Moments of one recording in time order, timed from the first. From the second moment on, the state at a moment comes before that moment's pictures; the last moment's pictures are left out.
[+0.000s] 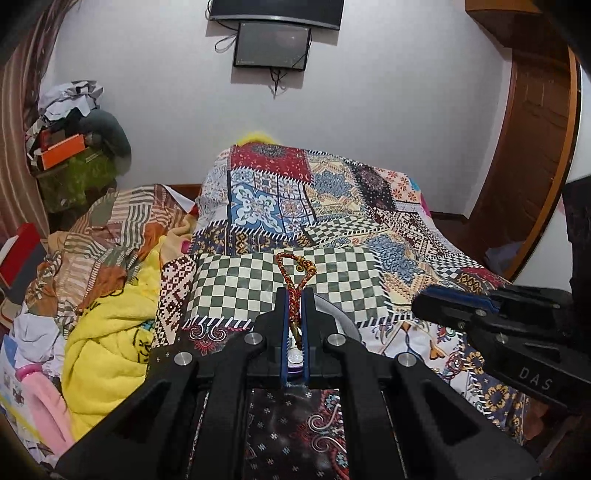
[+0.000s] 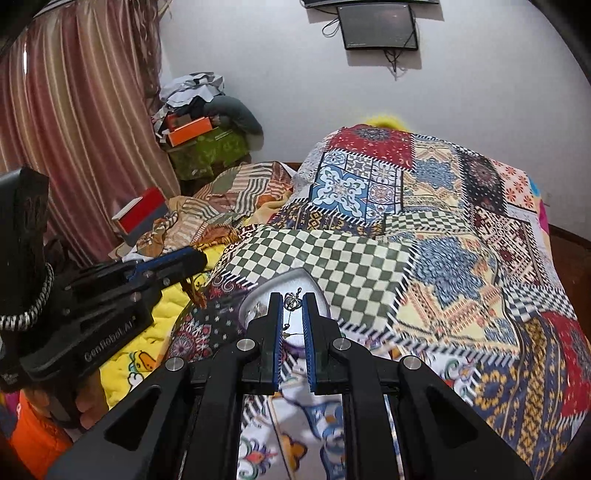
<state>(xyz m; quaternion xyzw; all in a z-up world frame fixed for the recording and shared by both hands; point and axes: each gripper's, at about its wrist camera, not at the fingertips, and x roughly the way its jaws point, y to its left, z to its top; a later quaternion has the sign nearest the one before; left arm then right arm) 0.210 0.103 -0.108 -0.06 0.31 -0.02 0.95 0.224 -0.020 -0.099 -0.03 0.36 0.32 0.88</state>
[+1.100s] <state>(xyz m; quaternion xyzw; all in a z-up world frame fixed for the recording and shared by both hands) 0.244 0.111 -0.133 -0.07 0.35 -0.03 0.93 0.266 0.011 -0.146 -0.06 0.43 0.35 0.83</state>
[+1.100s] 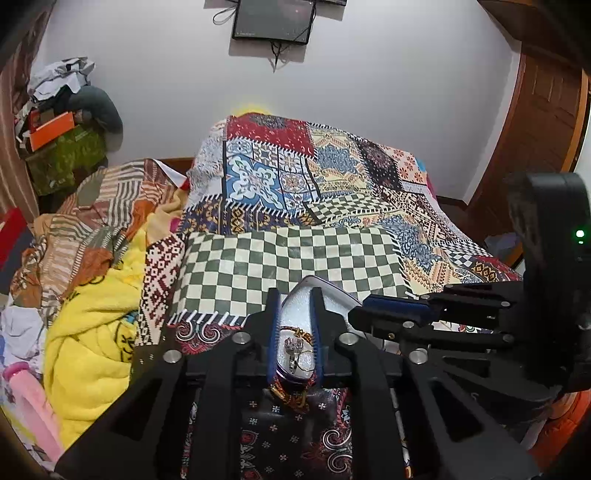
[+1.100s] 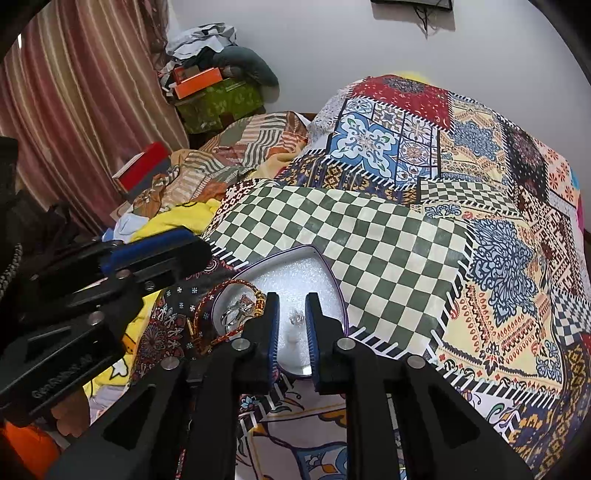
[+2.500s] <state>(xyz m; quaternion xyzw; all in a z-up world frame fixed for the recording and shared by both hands) 0.188 -0.007 -0.125 -0.01 0.39 -0.11 0.91 0.194 -0.173 -0.113 -0.01 0.42 0.19 0.89</state>
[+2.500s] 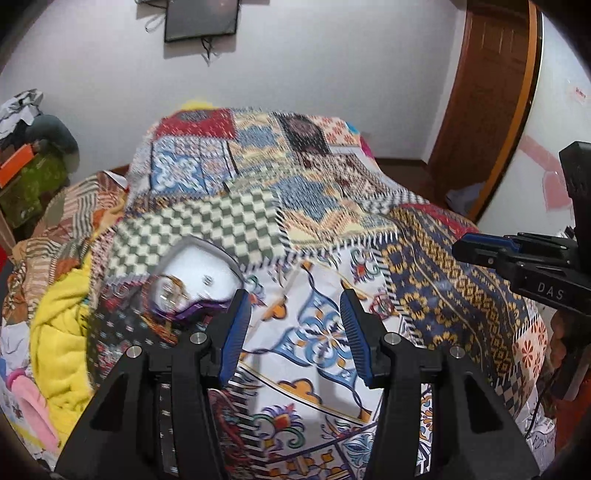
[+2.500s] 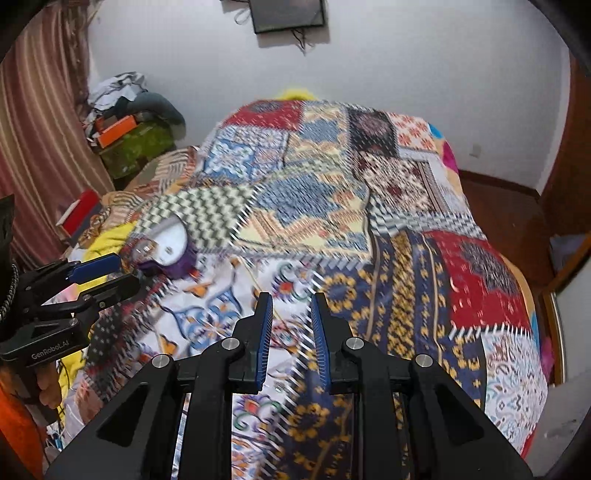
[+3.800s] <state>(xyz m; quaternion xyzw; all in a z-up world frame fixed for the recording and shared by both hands) 0.230 -0.053 -0.214 0.00 0.48 -0.17 0.86 0.228 -0.152 -0.207 -0.02 0.51 0.23 0.83</state>
